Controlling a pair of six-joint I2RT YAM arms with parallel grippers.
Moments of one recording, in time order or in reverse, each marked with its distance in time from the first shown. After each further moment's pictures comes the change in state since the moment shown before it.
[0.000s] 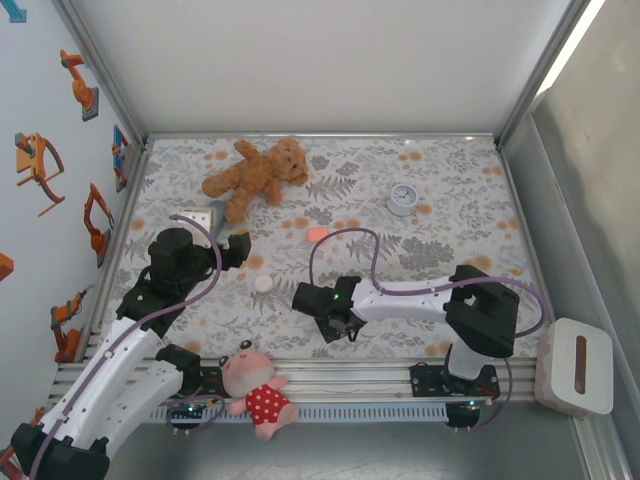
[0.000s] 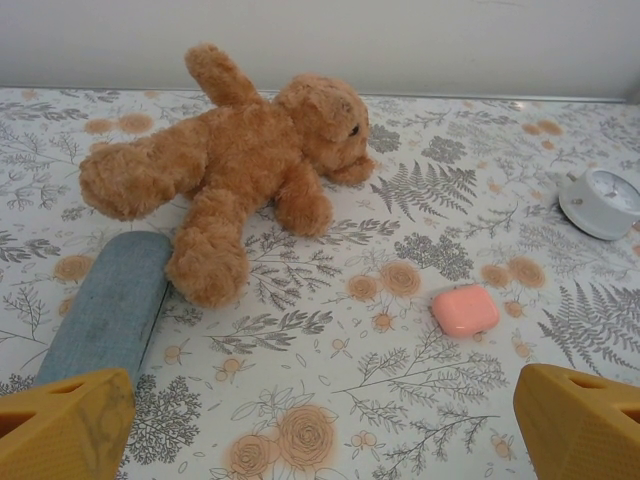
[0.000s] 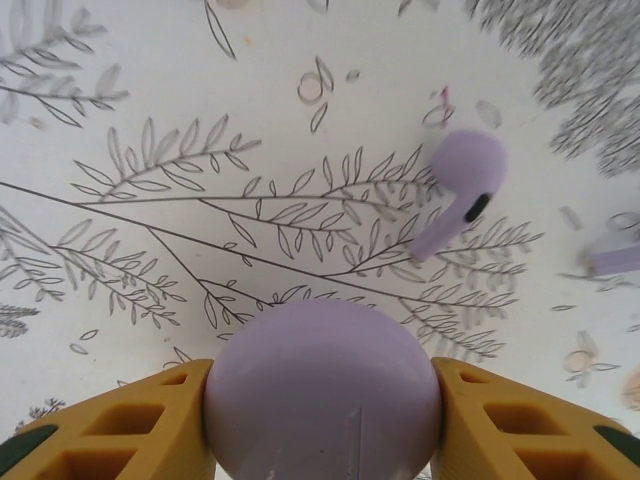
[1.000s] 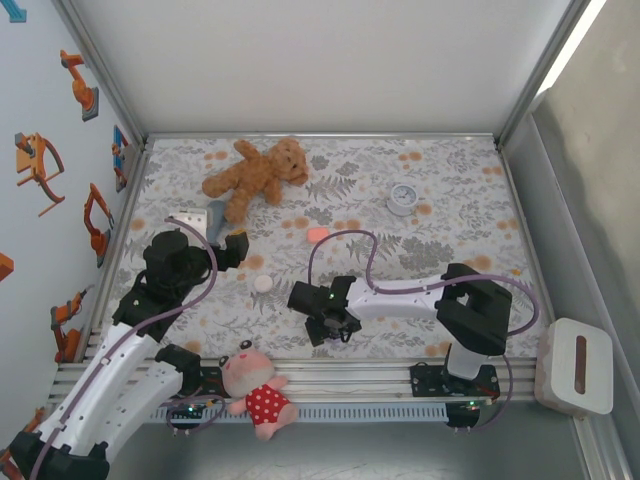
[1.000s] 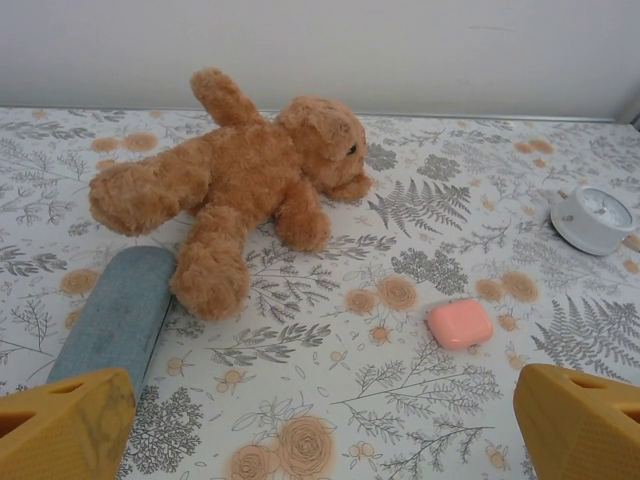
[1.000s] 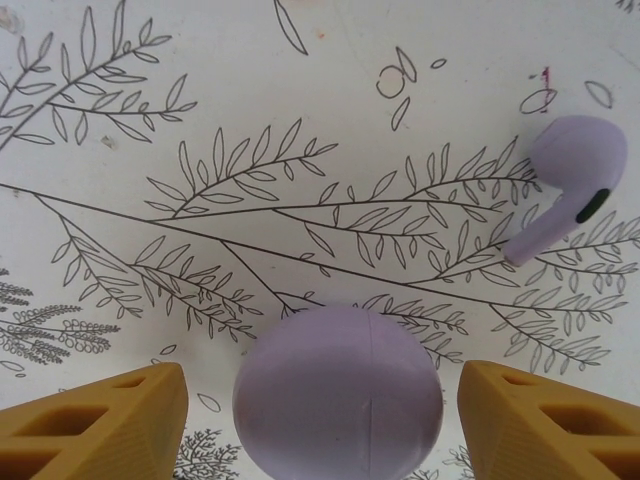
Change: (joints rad) left arm 0.000 -0.039 0.000 -0.001 -0.008 0.000; right arm -0.003 0.056 0.009 0.055 -0.103 0.106
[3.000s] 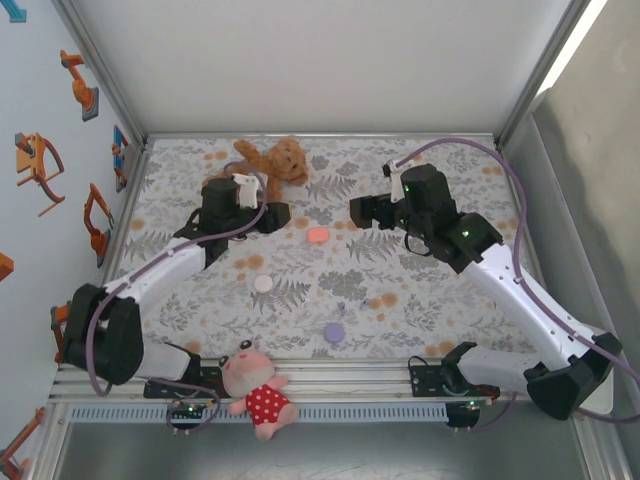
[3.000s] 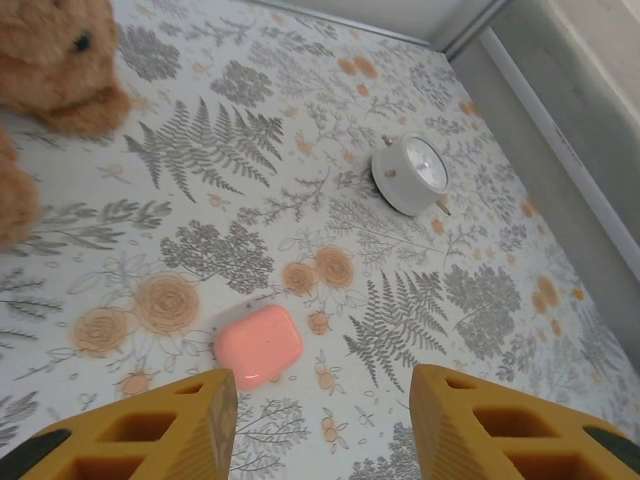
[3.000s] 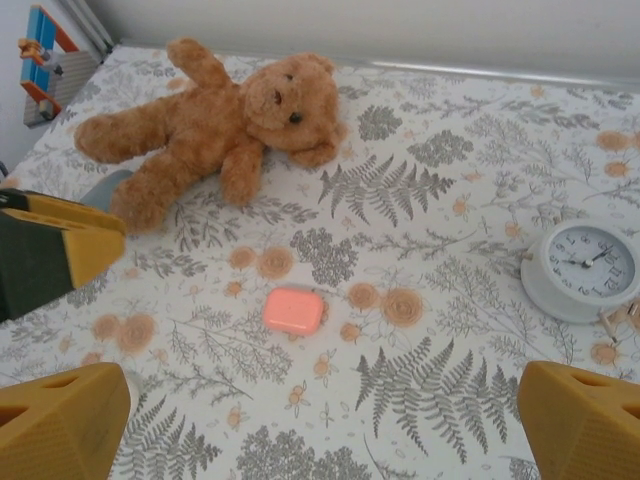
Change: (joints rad) left arm 0.000 0.683 0.206 0.344 0.476 -0.181; right arm -0.604 -0.550 0.212 0.121 0.030 -0.529
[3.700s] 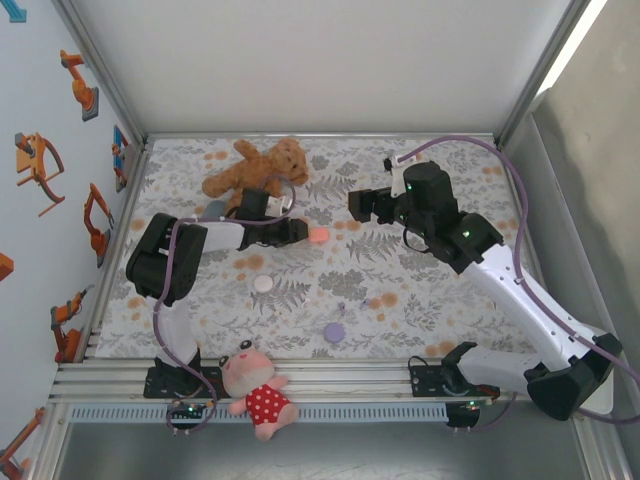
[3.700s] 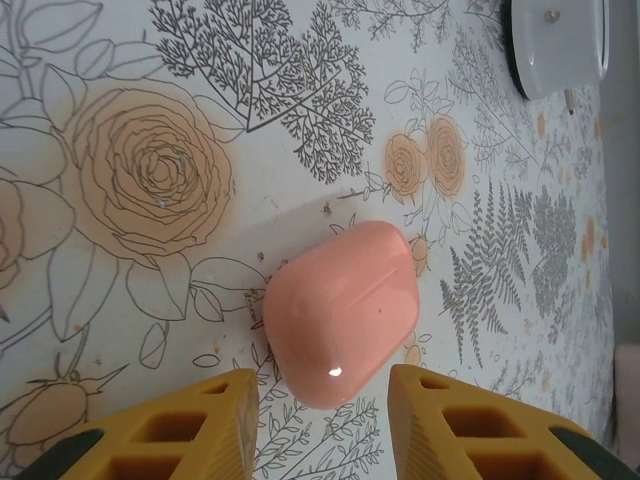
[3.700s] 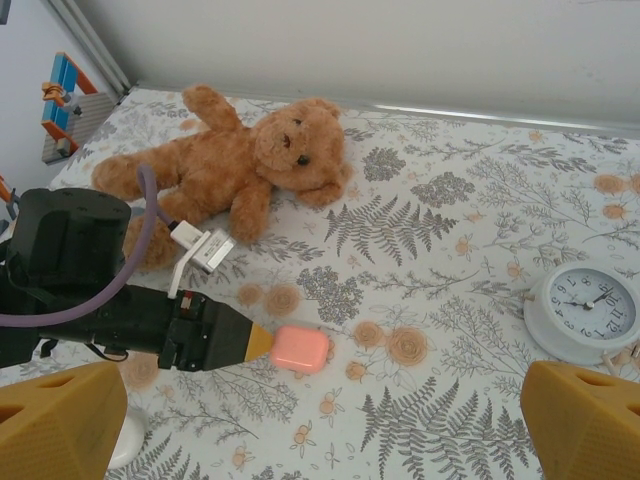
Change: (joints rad) left arm -0.009 0.592 0.156 0.100 0.238 -0.165; right arm 0.000 -0.006 0.000 0.088 0.014 -0.016
